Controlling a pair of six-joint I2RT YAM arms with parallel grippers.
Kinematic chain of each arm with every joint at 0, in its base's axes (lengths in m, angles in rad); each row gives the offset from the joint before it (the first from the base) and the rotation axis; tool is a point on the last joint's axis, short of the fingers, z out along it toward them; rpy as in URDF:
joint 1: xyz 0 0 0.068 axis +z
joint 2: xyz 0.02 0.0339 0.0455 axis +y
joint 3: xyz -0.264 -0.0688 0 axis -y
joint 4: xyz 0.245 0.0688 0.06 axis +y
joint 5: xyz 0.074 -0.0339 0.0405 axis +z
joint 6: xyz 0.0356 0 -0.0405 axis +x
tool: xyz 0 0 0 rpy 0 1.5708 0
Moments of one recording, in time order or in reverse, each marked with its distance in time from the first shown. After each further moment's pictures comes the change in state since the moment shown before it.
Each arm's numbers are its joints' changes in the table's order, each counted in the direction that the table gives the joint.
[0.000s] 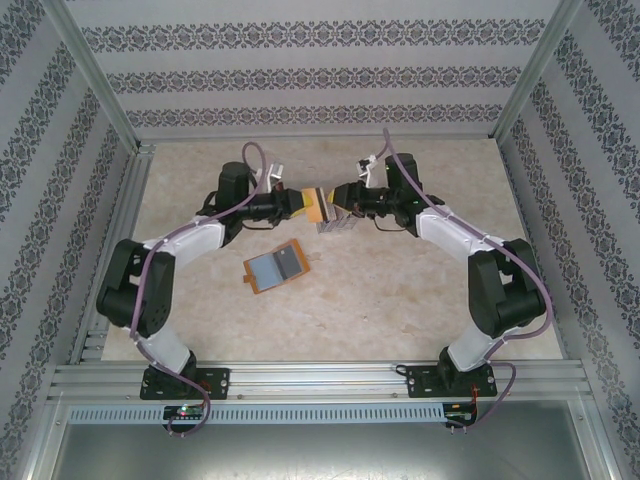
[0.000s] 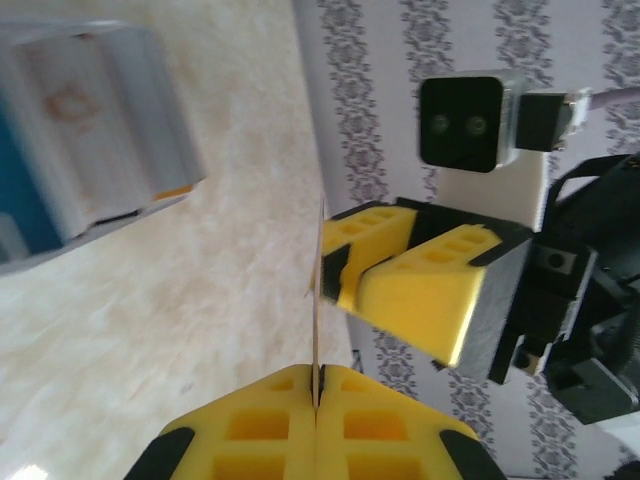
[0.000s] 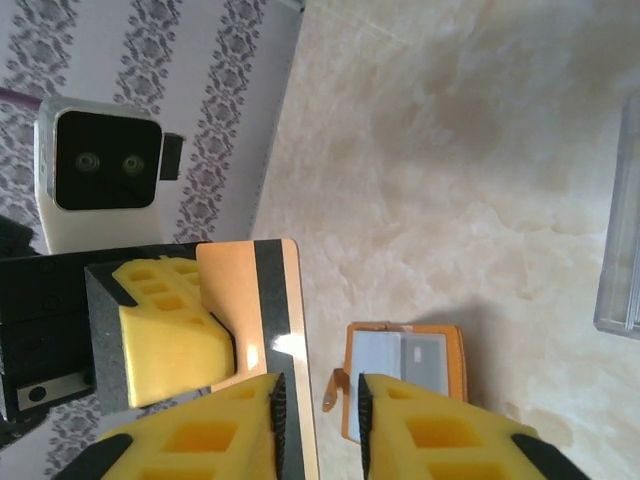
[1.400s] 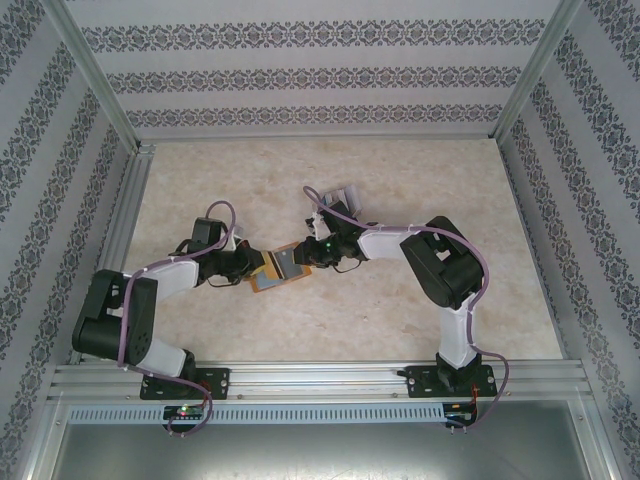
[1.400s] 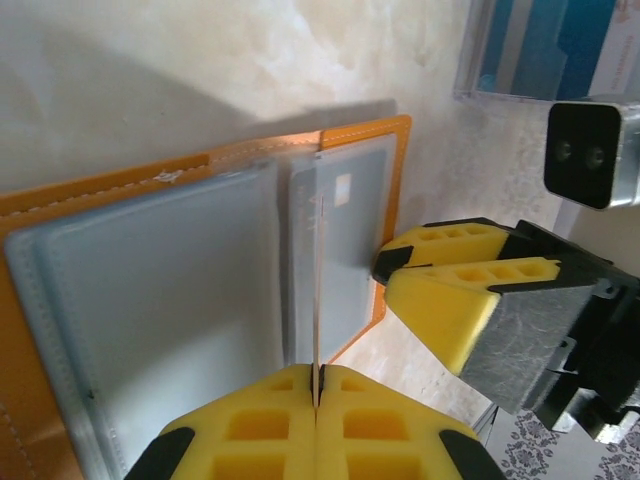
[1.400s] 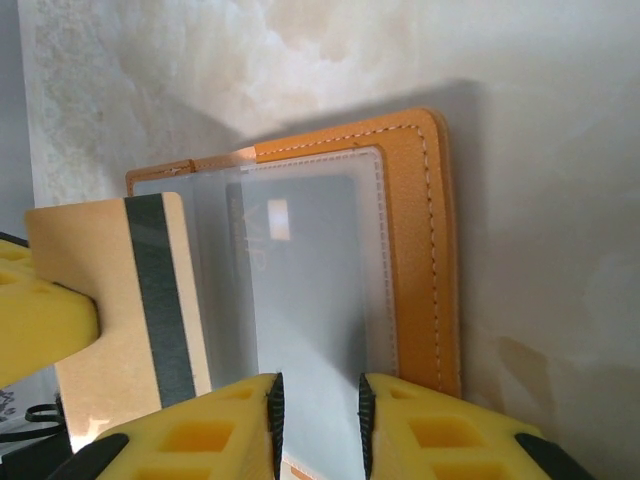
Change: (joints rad) left arm 0.139 -0.172 -0.418 0.253 0.190 0.136; right arm 0.291 0.330 0.001 0.027 -0.185 -0.060
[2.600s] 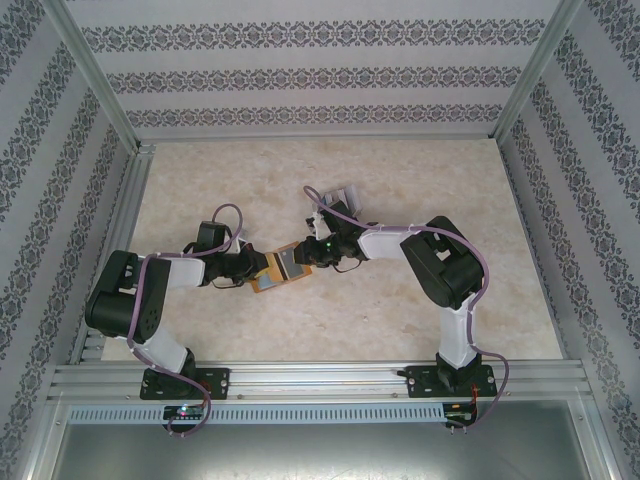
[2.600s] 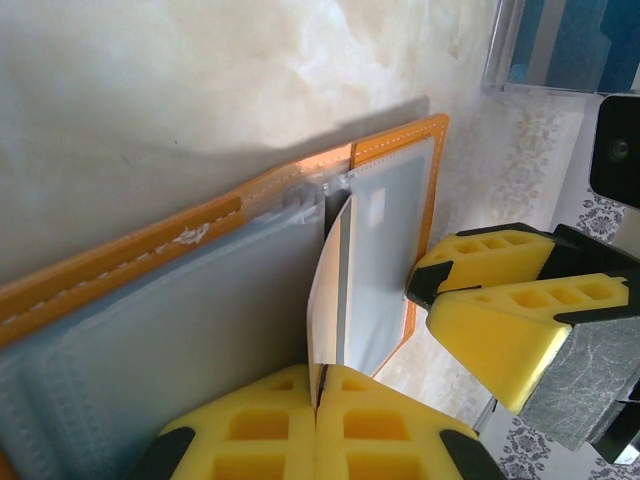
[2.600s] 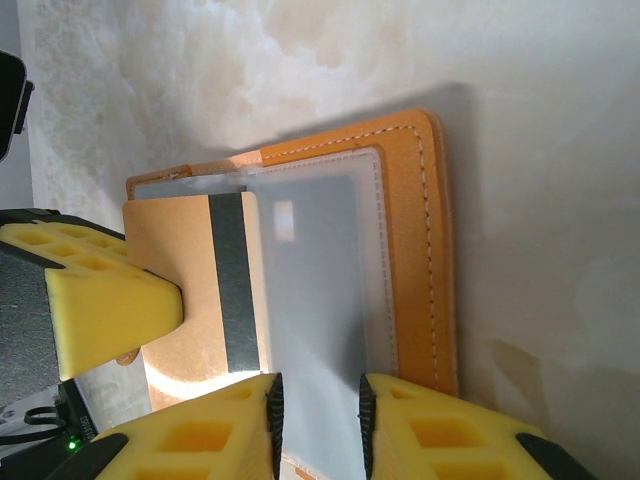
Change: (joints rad) left arm 0.000 0.142 -0.021 -0.168 -0.053 0.015; right arm -0.001 0.000 0.000 -0.002 -0.003 0.000
